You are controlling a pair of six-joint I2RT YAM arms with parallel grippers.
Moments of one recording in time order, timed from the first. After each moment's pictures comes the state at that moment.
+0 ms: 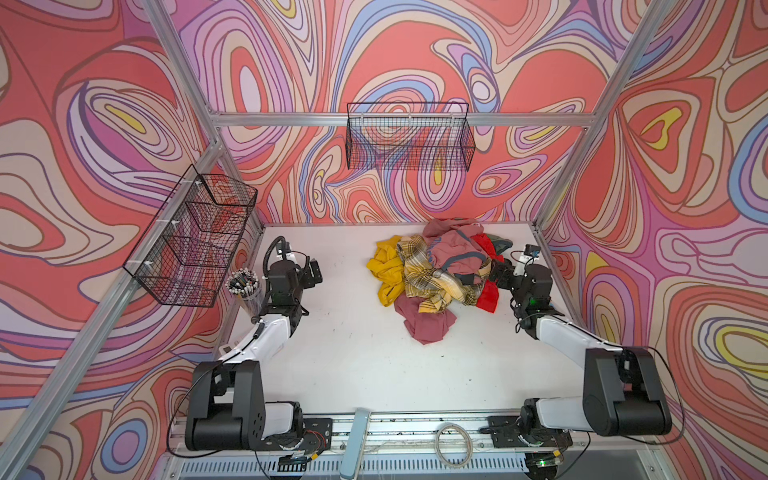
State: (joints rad) left arm 0.01 1.29 0.69 0.27 -0.12 -0.23; right arm -0.03 1.33 0.65 0.38 0.01 0.27
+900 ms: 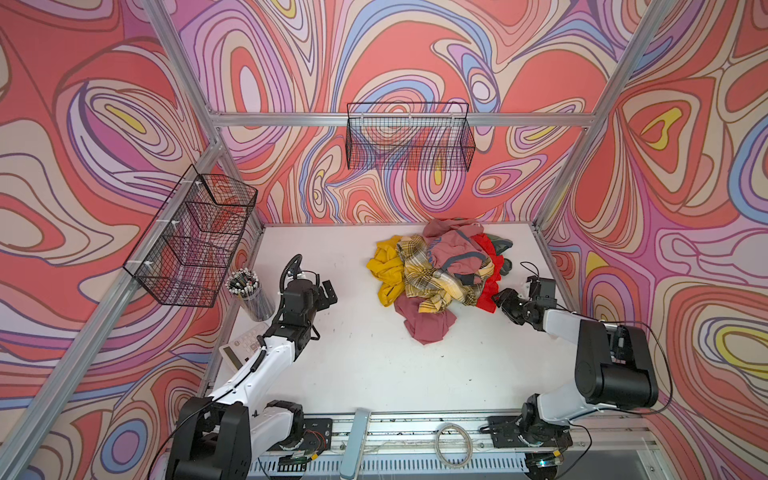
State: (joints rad) left arm -0.16 1.12 0.54 0.07 -0.21 -0.43; right arm -0.20 1.58 0.66 0.04 -0.38 0.60
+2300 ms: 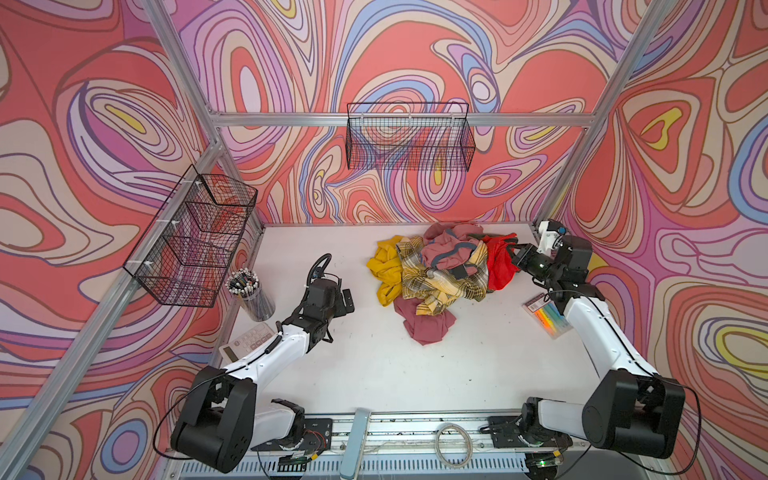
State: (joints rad) left arm -0.33 1.28 0.63 -0.07 -0.23 -0.47; right arm -0.18 1.29 1.01 -0.09 -0.53 0.53
